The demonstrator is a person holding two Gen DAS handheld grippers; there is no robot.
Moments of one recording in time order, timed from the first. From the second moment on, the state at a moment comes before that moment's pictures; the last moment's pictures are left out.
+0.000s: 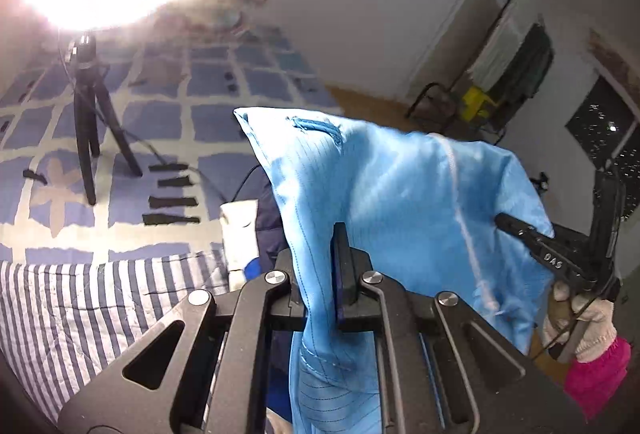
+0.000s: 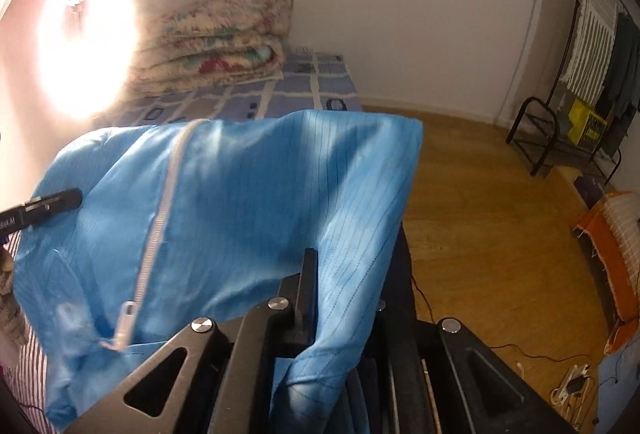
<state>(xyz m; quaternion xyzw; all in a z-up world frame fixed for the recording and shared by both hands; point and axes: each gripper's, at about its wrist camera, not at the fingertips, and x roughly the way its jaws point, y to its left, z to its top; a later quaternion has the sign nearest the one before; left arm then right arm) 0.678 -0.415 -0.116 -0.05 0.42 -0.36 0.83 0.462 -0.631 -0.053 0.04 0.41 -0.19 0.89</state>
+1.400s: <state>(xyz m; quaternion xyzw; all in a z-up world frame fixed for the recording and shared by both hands) 0.346 -0.225 0.053 0.07 0.30 -0.34 0.89 0.193 -0.404 0.102 0.04 0.30 -0.21 0.93</state>
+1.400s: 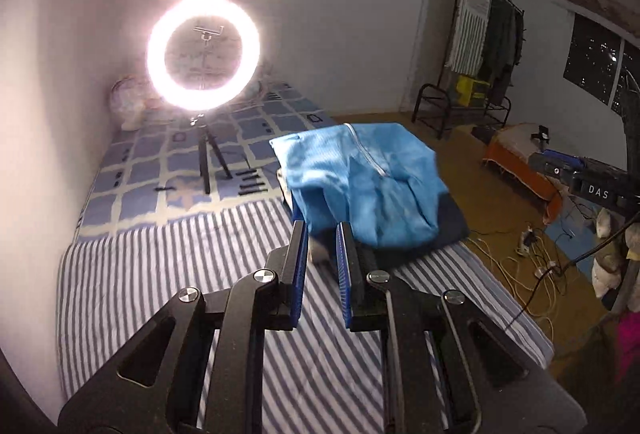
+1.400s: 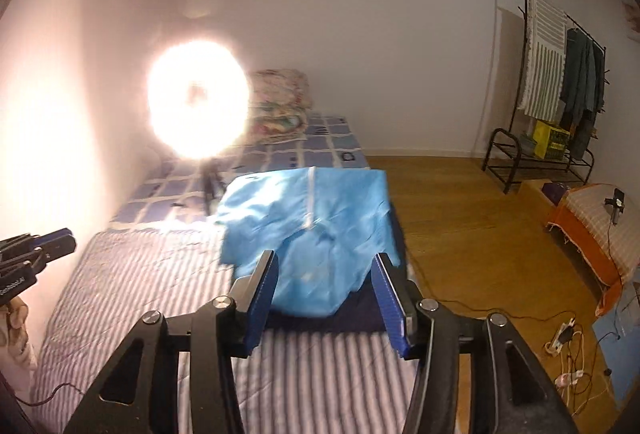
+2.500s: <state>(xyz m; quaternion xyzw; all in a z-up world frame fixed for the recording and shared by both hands) 0.229 -0.139 -0.043 0.07 0.31 -0.30 0.90 0.097 -0.280 -0.027 0.03 0.28 -0.21 0.94</state>
